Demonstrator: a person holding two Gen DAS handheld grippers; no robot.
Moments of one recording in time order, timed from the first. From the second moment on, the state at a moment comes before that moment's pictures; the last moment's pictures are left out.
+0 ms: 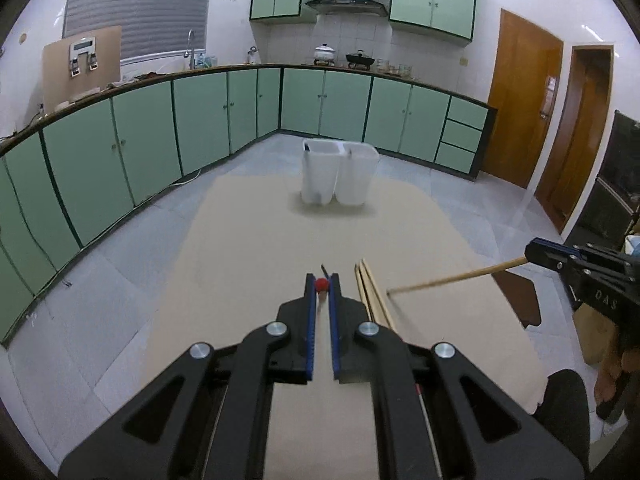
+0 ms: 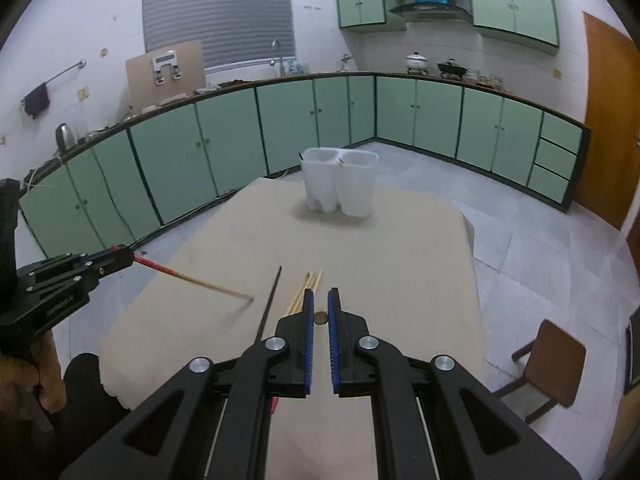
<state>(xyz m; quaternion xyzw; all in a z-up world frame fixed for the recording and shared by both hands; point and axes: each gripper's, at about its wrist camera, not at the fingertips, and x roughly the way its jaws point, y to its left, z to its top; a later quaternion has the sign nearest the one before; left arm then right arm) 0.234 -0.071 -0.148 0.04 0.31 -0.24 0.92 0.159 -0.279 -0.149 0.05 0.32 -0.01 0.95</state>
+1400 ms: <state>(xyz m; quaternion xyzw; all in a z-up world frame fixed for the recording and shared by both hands) 0.434 -0.172 0.034 0.07 0.31 -0.30 0.90 0.382 -0.352 0.040 0.03 0.37 -0.02 0.93</state>
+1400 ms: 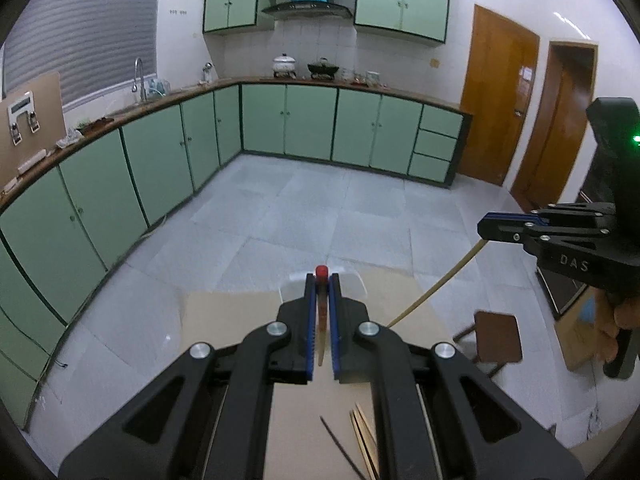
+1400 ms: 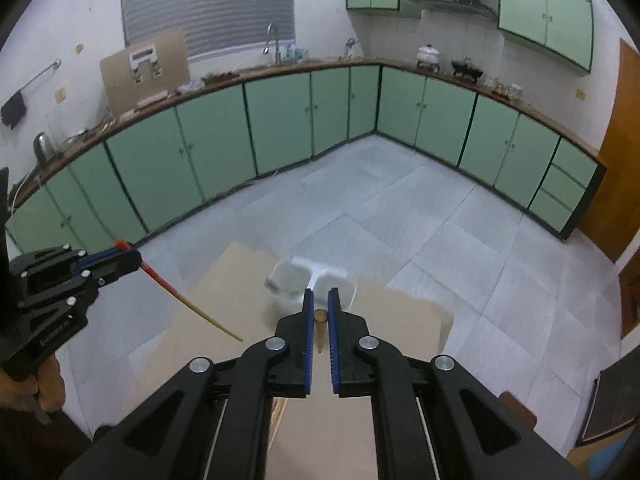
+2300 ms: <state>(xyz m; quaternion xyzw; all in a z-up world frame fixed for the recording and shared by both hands) 0.571 -0.225 -0.085 0.04 0.35 -0.26 0.90 0.503 -0.411 -0.079 0.09 0.40 -0.05 0.91</state>
